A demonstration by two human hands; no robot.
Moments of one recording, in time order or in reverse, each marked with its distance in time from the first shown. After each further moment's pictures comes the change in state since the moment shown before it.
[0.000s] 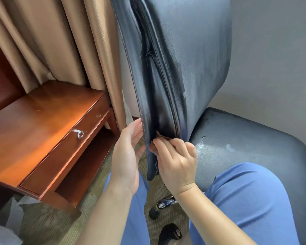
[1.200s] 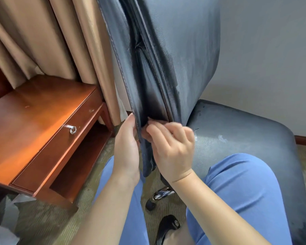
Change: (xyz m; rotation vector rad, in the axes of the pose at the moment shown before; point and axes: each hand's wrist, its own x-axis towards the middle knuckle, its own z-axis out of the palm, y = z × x) left_hand -0.001 -0.008 0.012 -0.009 -0.058 0.041; right_hand 0.026 -0.003 -0.020 0.073 0.138 0.005
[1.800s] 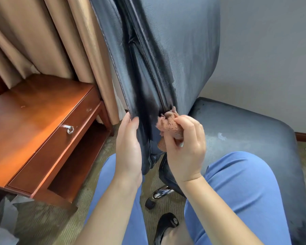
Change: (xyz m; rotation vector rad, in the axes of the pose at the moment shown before) left_hand 0.004 -0.012 0.005 0.062 0.012 0.071; right_hand -0.016 0.021 0.000 0.327 0.065 0.374
